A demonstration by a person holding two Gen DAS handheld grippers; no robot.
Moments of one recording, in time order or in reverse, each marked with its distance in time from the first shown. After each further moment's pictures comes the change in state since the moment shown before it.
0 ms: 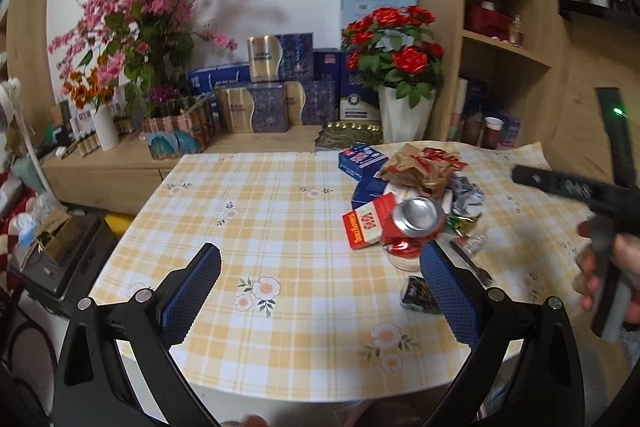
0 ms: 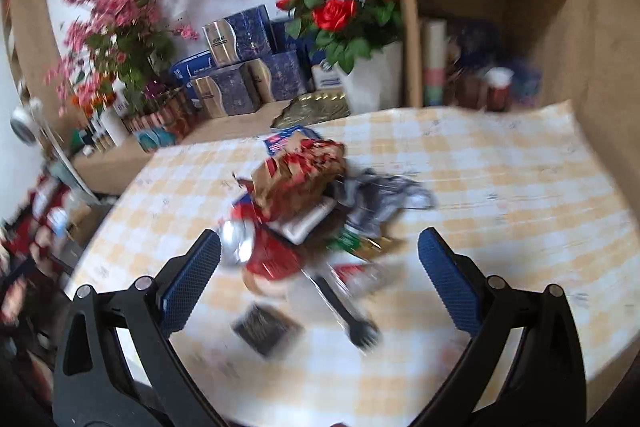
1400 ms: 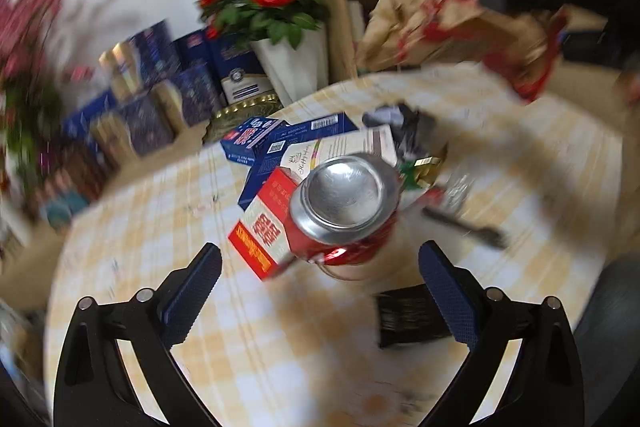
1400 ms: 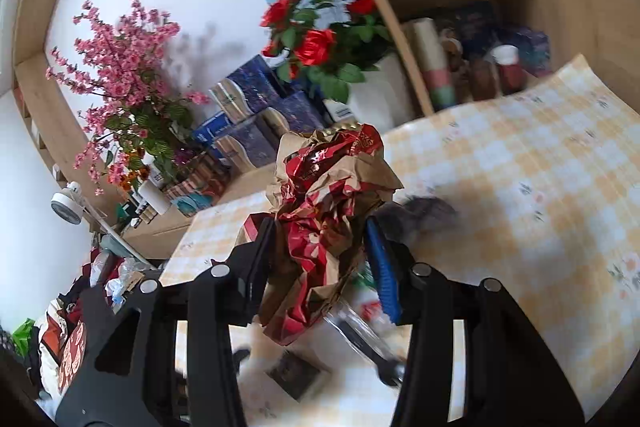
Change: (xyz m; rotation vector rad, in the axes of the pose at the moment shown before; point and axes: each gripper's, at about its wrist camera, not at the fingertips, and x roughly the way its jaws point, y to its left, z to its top) left arm 0.160 -0.093 -0.034 0.449 0.056 -0.240; right arm -0.009 -0.061 0.002 0.210 -0.133 0.170
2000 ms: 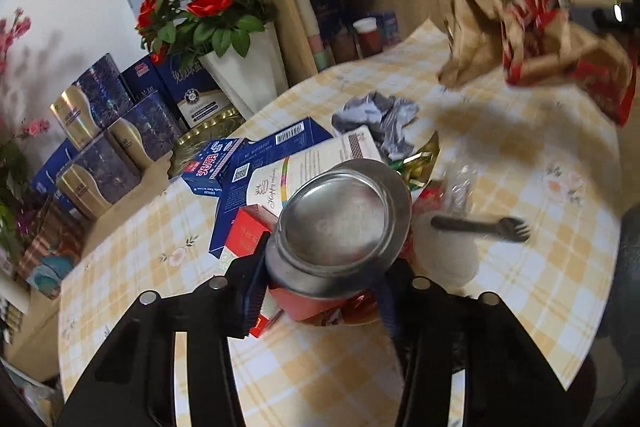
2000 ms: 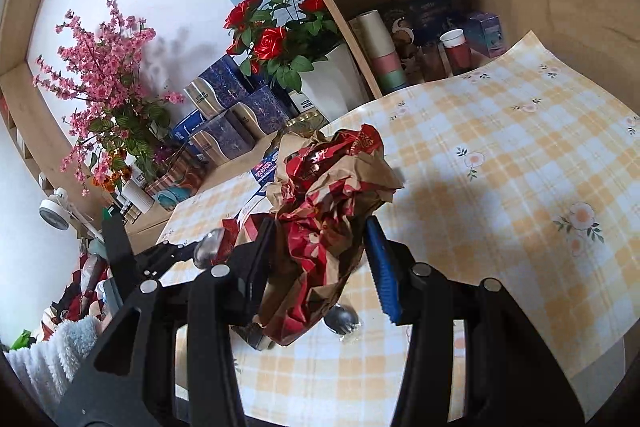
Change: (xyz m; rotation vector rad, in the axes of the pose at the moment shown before) left arm 0.035 -0.002 0.021 0.144 -0.015 -0.088; right arm -0.051 -0.042 -0.038 0.037 0.006 -0.068
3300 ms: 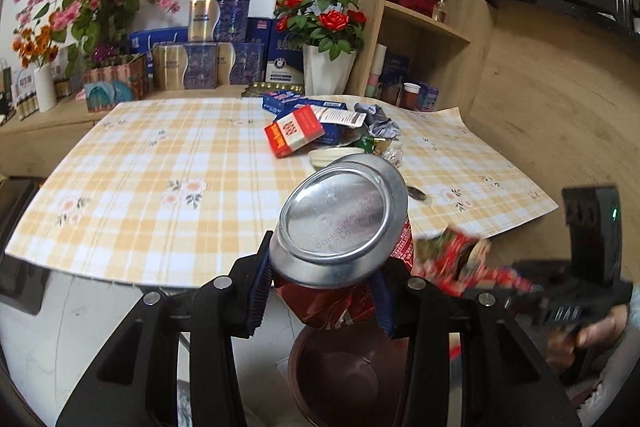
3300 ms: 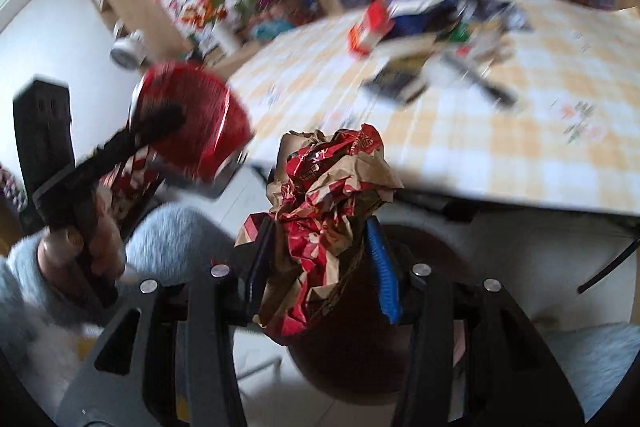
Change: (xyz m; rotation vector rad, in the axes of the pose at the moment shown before) left arm -0.238 -0.058 -0.157 -0.561 -0.107 0.028; right arm -0.035 0.082 -0.208 -0.314 0.408 0.267
